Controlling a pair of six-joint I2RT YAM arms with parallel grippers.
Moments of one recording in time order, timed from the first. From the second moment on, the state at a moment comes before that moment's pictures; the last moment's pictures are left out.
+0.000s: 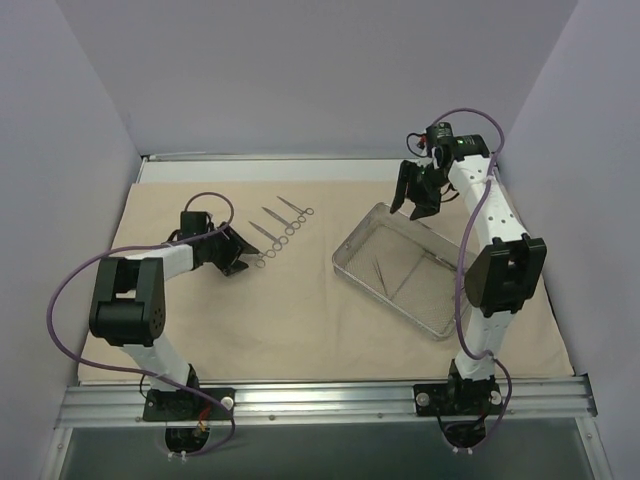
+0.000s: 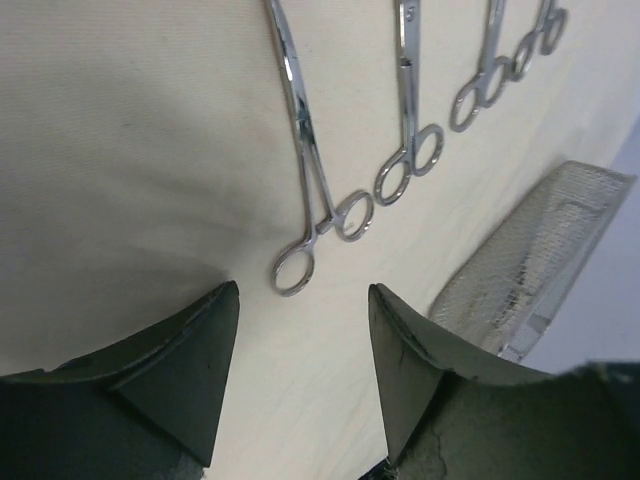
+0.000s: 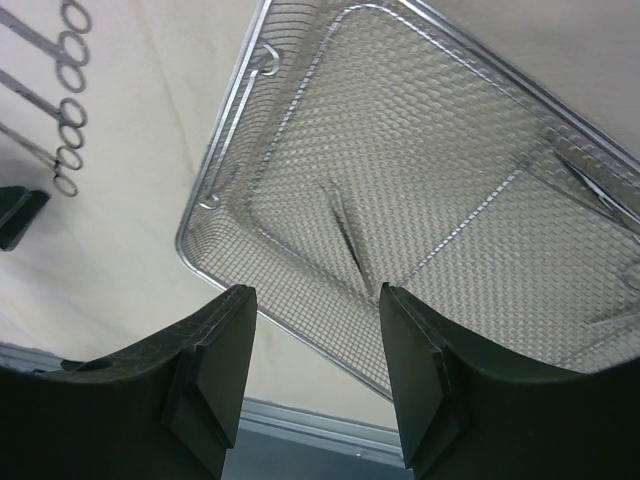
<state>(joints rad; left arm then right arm) -0.06 1.72 0.82 0.03 0.46 -0.93 0.14 1.92 1.92 -1.20 -0.24 0.38</state>
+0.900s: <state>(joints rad) -0.13 1.41 1.13 -0.52 0.27 -0.35 -0.09 1.73 1.20 -0.88 0.05 0.17</state>
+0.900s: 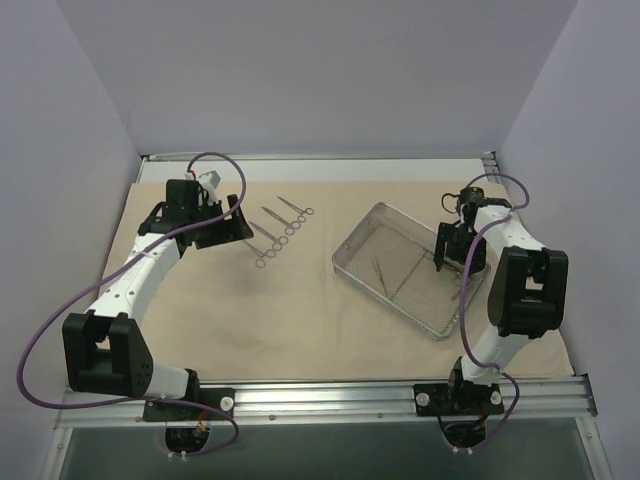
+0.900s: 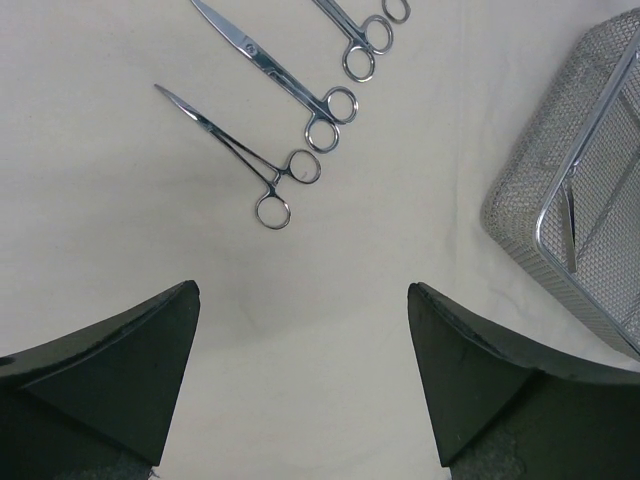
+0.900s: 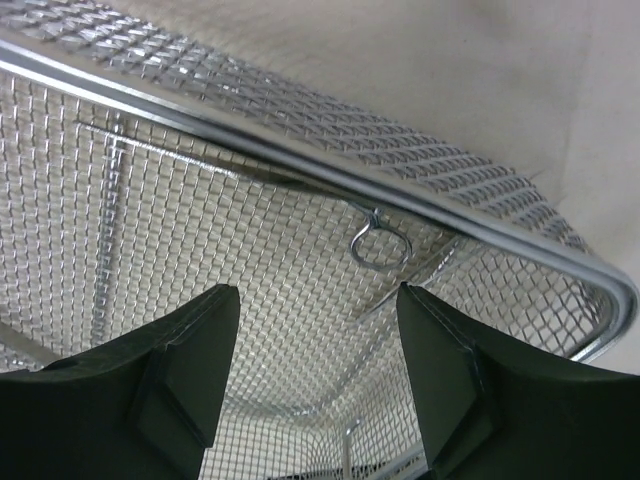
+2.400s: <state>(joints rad) -0.13 1.46 1.16 -0.57 0.35 -0.34 0.14 1.67 1.26 -0.82 -0.30 0.52</state>
